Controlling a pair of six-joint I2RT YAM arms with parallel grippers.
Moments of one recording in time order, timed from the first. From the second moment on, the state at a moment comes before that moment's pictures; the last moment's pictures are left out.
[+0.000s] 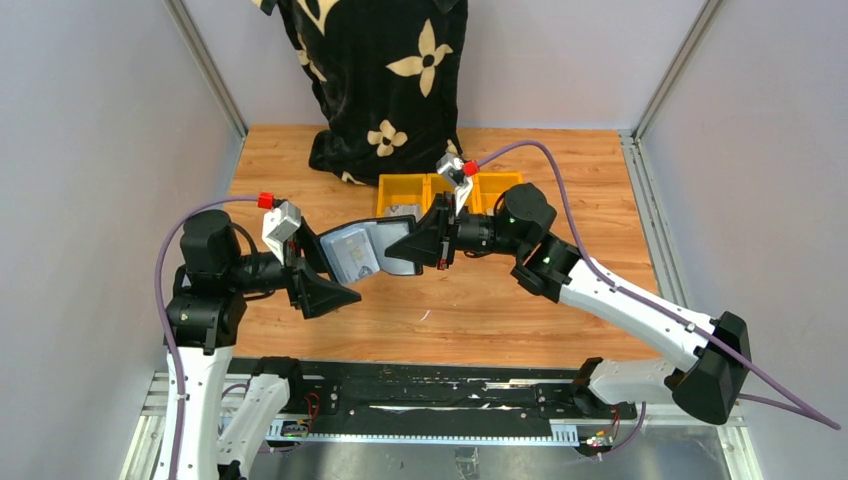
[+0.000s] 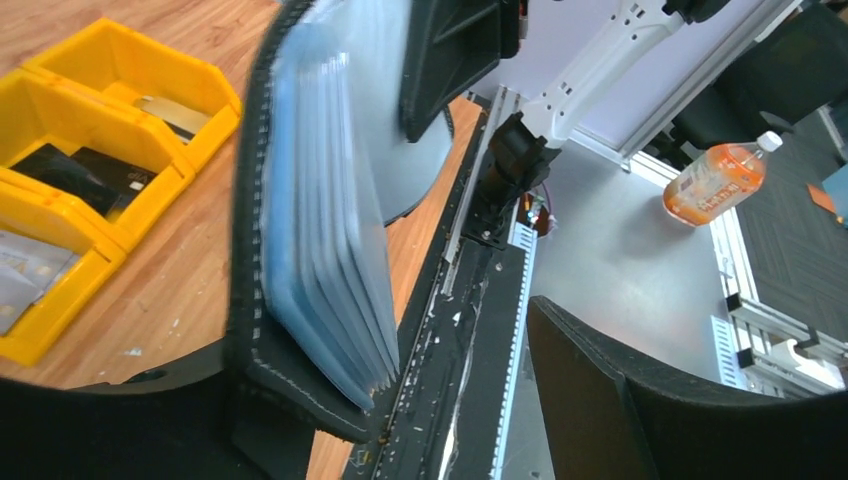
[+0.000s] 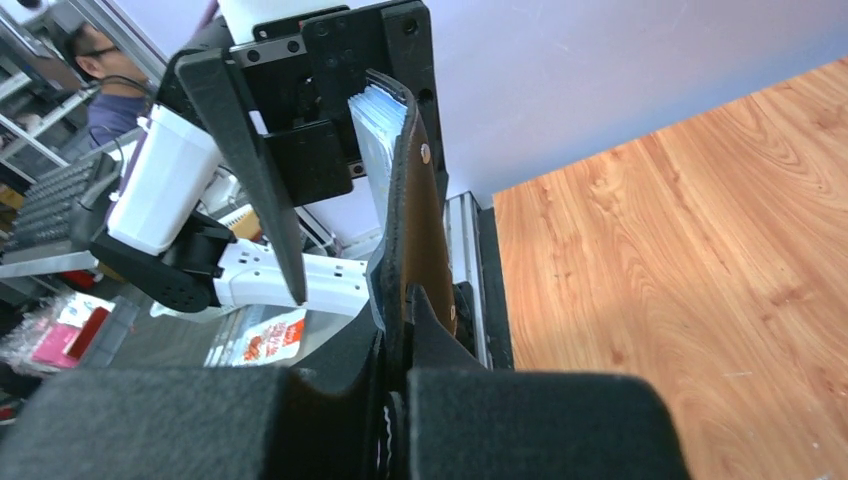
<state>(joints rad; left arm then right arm) -0.04 0.67 1.04 -0.72 1.30 -0.02 0.90 1.23 1.09 0.27 -0.64 0.54</state>
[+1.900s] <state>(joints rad) -0.04 0.77 1.05 -0.54 1.13 -0.36 0.90 1.36 1.19 0.12 -0.67 0.67</state>
